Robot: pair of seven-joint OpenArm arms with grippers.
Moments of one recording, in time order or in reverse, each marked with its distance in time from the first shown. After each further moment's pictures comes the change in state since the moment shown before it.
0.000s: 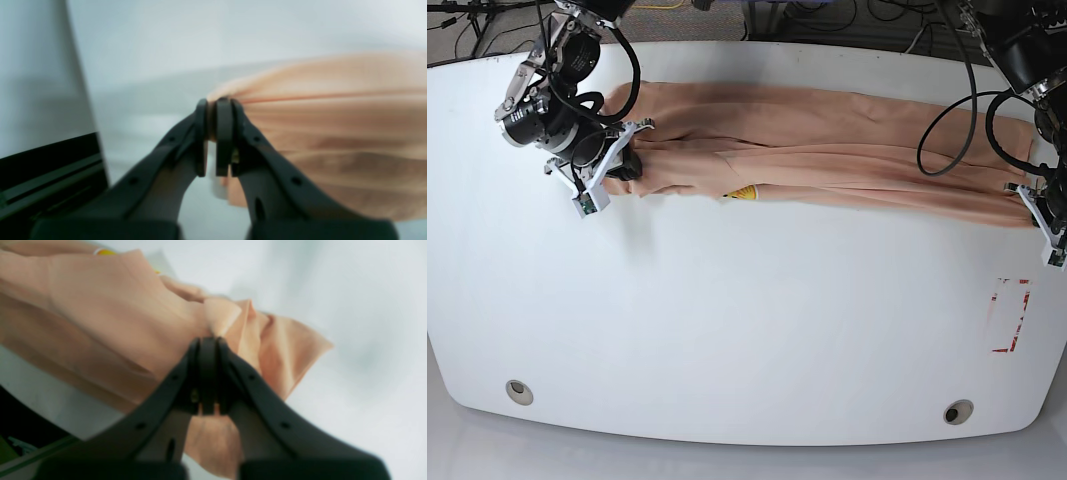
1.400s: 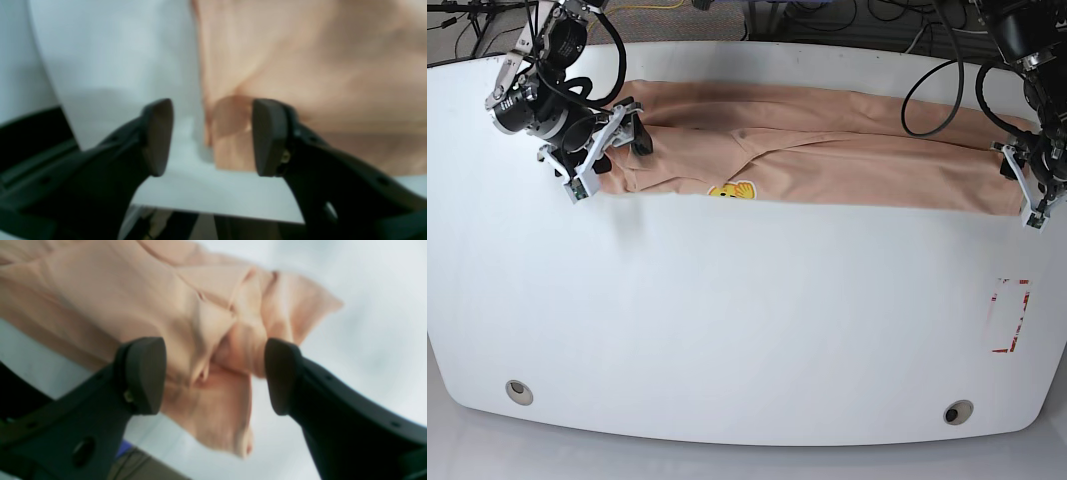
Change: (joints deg) left arm 7.8 0.2 2.6 0.1 0.4 0.0 0.6; right arm -3.6 3.8 0.2 0.0 4.9 0.1 1.3
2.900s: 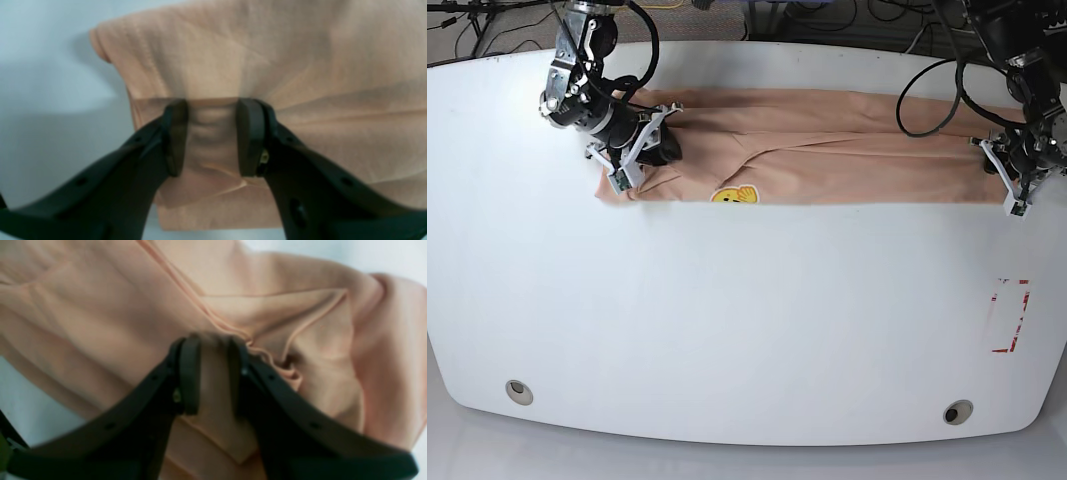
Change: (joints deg) left arm 0.9 3.3 0.1 -10.4 1.5 0.2 -10.3; right arm -1.6 -0.6 -10.6 -19.3 -18.0 0.5 29.9
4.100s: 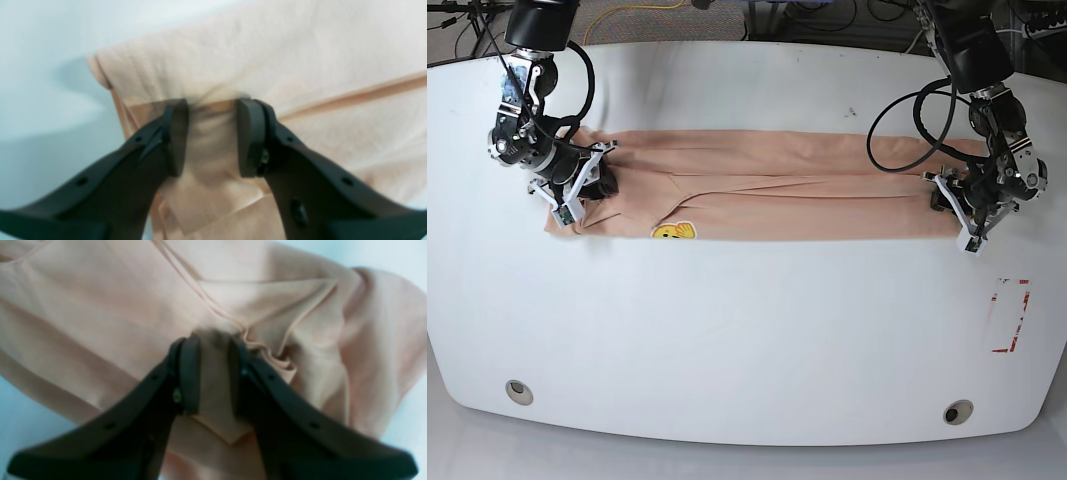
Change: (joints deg) left arm -9.2 8.0 4.3 -3.4 -0.4 -0.2 -0.2; right arm 8.8 14.1 0.2 -10.7 -1.7 0.7 5.6
